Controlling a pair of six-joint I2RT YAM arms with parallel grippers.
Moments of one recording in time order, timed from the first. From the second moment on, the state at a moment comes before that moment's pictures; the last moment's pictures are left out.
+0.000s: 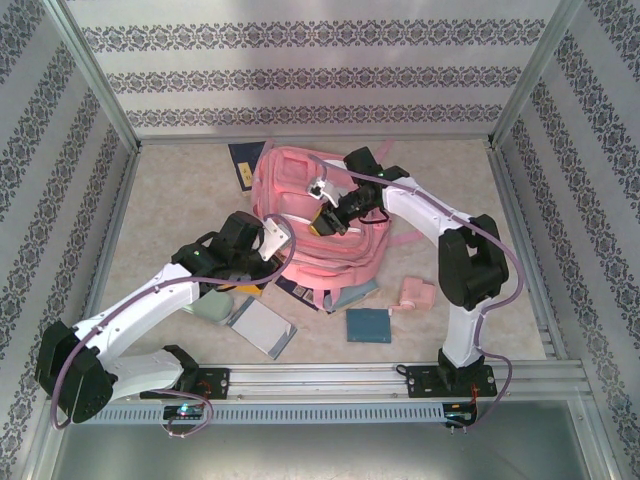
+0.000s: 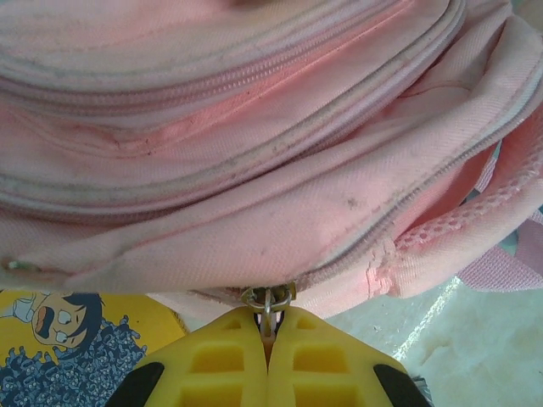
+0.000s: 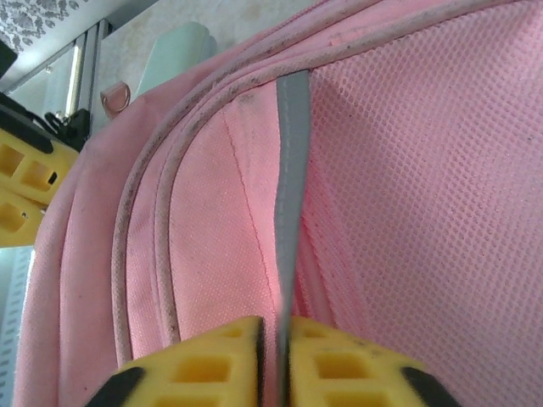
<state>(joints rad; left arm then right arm) -0.60 1.17 0.89 -0.60 0.13 0.11 0.46 1.91 1.53 -0.75 -0.90 -0.48</state>
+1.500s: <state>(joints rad) -0.57 1.31 1.06 -0.70 0.21 -0.05 0.61 1.97 1.65 -0.53 -0.40 0.58</state>
